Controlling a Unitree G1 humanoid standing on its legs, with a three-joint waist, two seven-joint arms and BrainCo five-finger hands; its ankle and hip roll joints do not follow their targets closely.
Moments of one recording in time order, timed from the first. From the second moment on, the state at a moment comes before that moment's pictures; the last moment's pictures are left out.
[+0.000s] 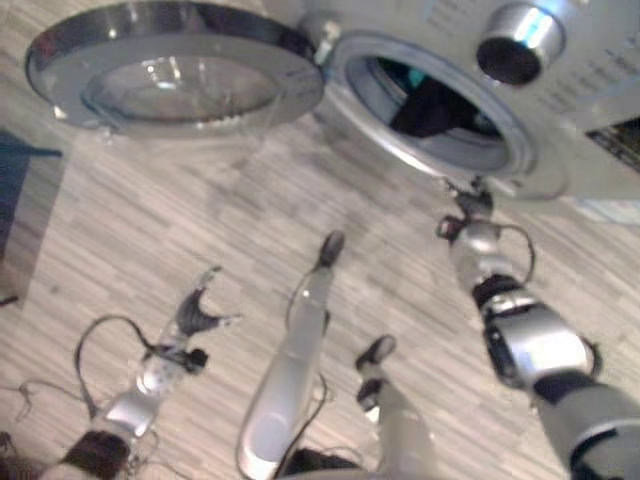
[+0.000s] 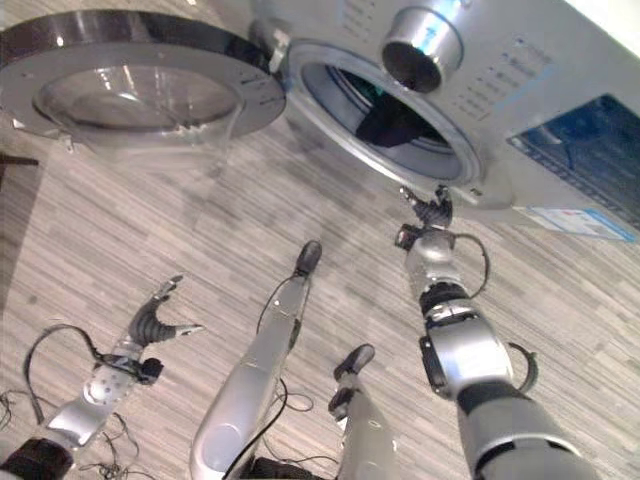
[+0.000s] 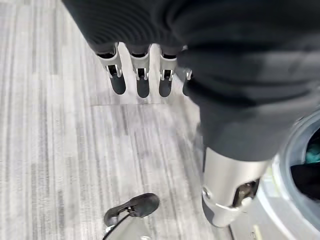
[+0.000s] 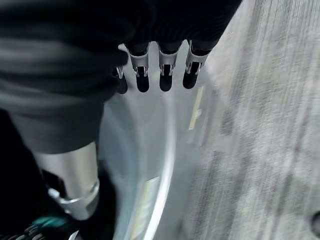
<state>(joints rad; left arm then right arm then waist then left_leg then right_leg) -0.06 0.67 -0.38 0.33 -0.08 -0.23 0.28 -1.03 -0.37 0.16 1.32 0.66 -0.20 -0.31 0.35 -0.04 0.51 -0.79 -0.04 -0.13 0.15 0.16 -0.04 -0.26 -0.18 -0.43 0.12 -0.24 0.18</state>
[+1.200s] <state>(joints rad) -0.18 0.59 -0.49 0.31 -0.16 -0.22 0.26 -1.43 -0.53 0.16 1.33 0.90 -0.24 -0.39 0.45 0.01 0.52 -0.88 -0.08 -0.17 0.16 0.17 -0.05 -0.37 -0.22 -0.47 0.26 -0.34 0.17</state>
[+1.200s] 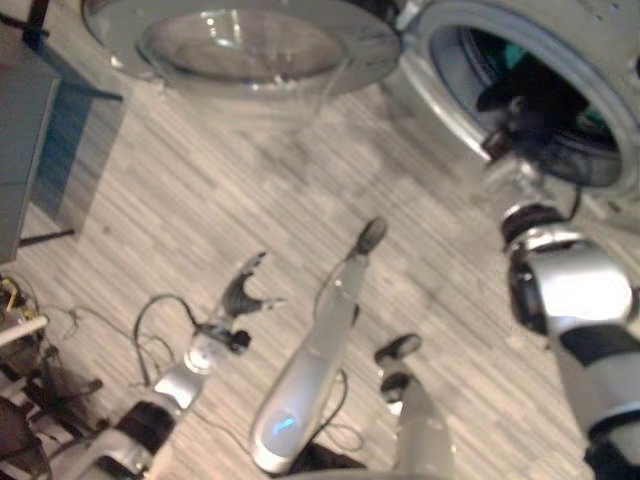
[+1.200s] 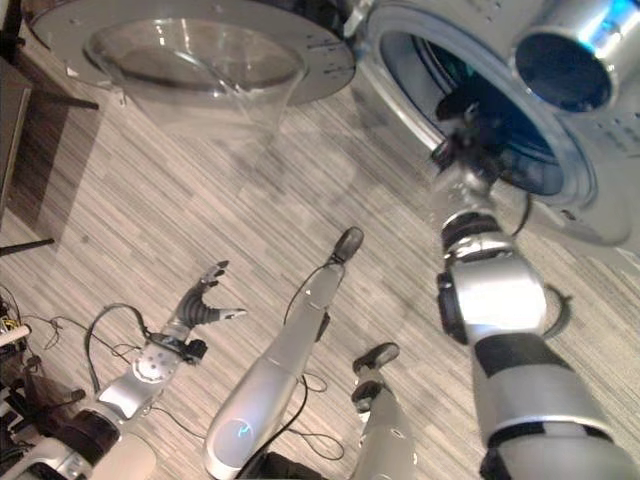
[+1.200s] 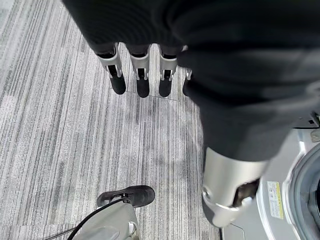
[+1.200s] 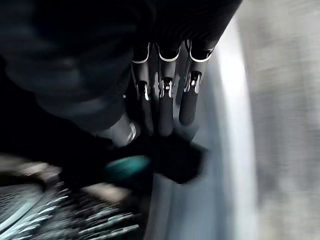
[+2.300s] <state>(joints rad) -0.12 0.53 -0.36 0.47 -0.12 -0.22 0.31 -0.32 -0.25 0.40 0.73 0.39 -0.26 -0.40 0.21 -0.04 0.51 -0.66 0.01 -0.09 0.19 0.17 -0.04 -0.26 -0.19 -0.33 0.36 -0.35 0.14</state>
